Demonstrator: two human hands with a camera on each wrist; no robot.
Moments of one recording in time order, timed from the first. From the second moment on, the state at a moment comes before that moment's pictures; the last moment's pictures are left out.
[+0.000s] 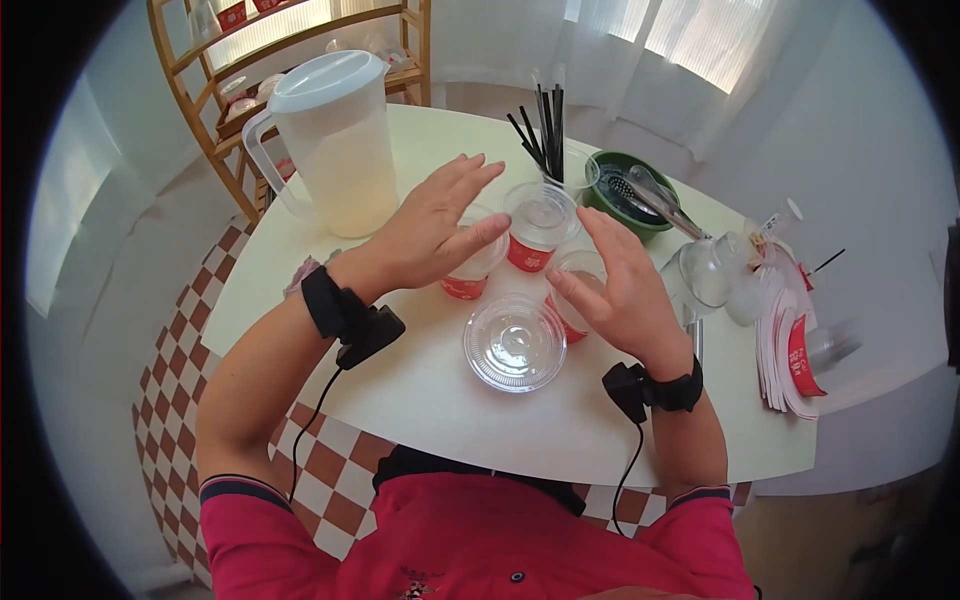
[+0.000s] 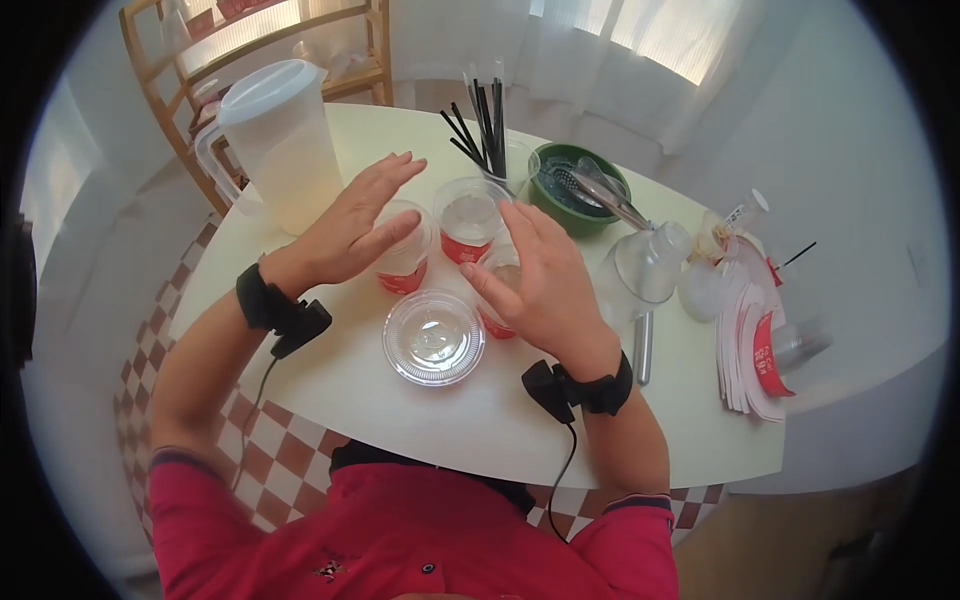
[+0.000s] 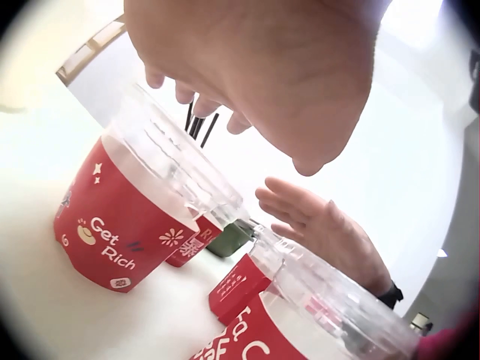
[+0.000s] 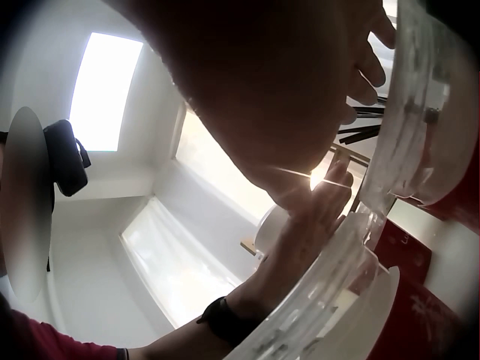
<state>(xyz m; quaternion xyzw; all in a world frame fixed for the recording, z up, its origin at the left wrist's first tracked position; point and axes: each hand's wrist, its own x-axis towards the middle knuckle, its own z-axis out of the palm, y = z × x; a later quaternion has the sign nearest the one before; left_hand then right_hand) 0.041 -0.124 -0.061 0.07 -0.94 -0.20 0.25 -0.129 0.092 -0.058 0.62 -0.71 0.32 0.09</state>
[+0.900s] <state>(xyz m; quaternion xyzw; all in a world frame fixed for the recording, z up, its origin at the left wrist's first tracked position) 0.056 -0.138 -0.119 0.09 -0.69 -0.62 0.36 -0.183 -0.084 -0.011 0.54 -0.84 0.04 0.07</state>
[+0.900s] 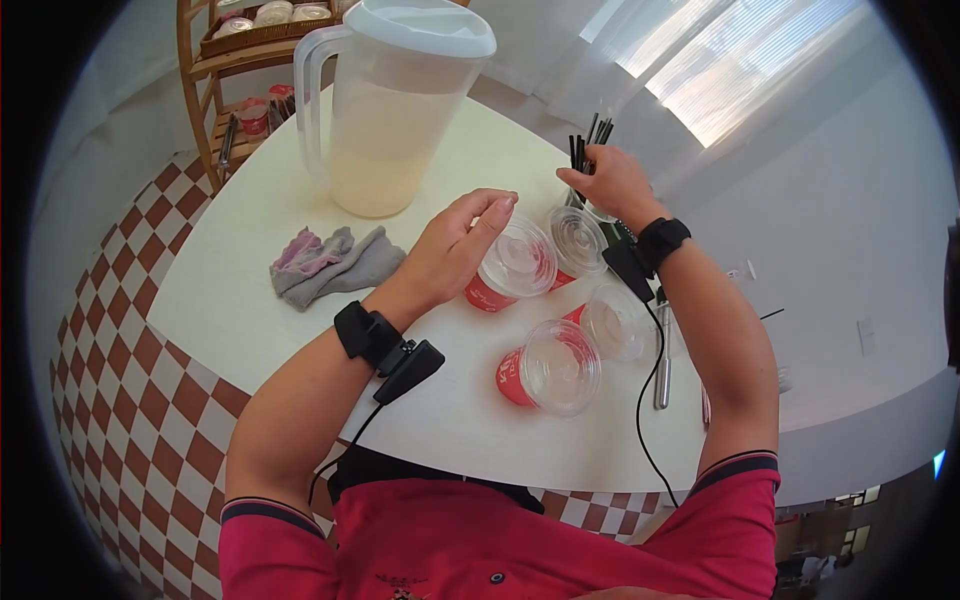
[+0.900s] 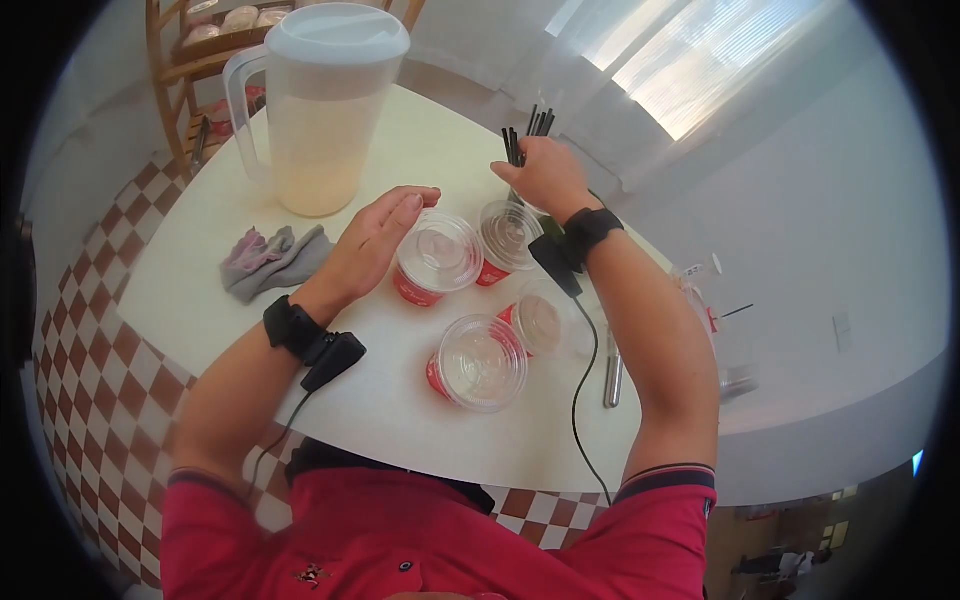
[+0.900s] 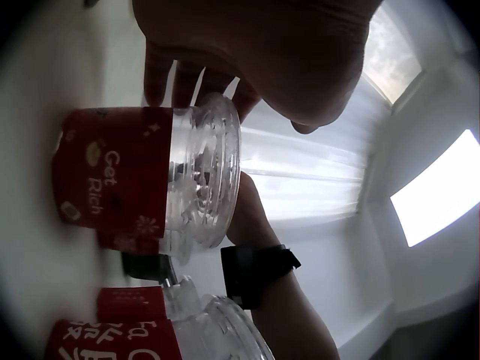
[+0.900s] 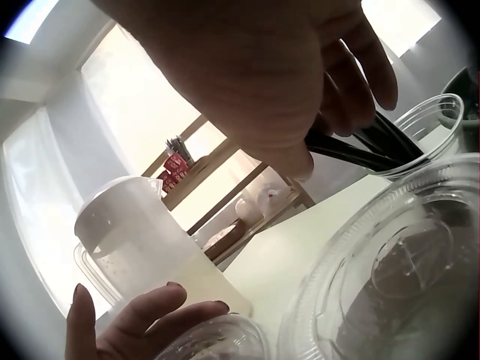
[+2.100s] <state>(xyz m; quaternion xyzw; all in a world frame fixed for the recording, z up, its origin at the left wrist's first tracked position) 0.082 -0.133 -0.089 -0.02 -0.61 -0.68 0.42 -0.083 -0.018 0.095 0.60 -0.68 0.39 -0.19</state>
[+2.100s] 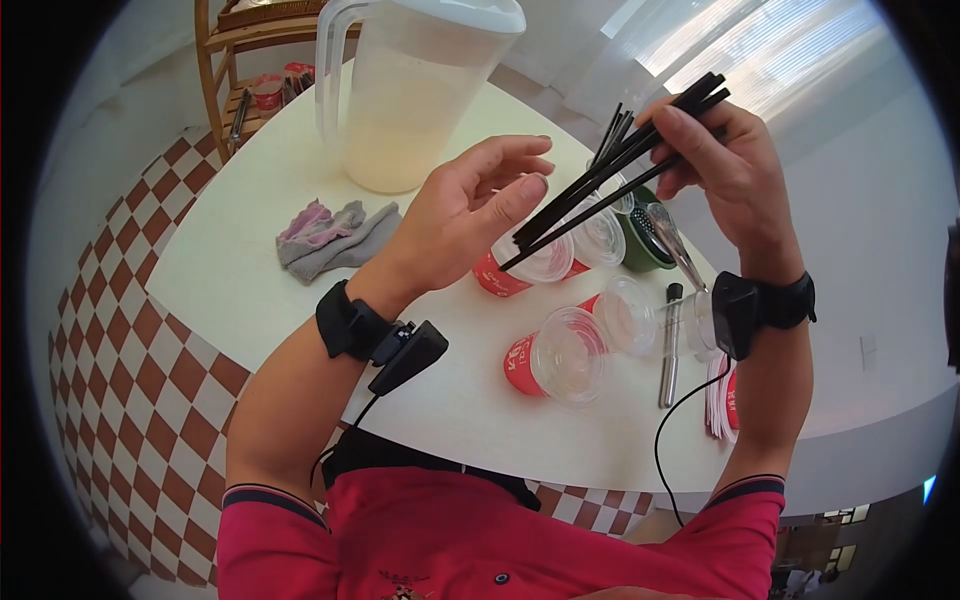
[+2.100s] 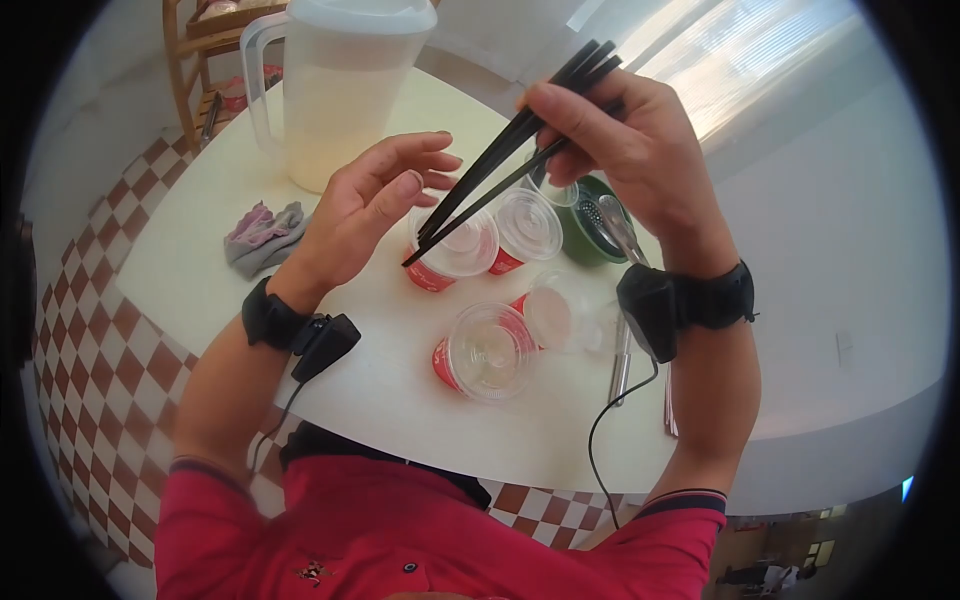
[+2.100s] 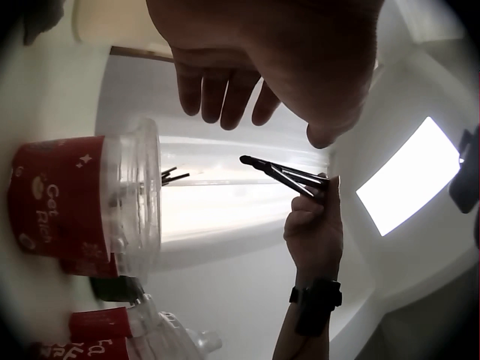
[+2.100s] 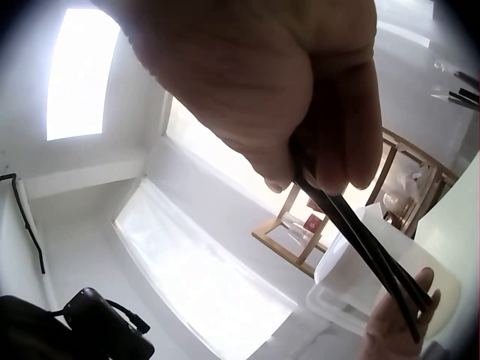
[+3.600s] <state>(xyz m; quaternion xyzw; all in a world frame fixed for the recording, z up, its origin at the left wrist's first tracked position) 0.078 -0.115 -0.091 0.05 -0.64 -0.68 0.35 -0.104 -0.020 0.035 0.59 -0.63 0.45 -0.23</state>
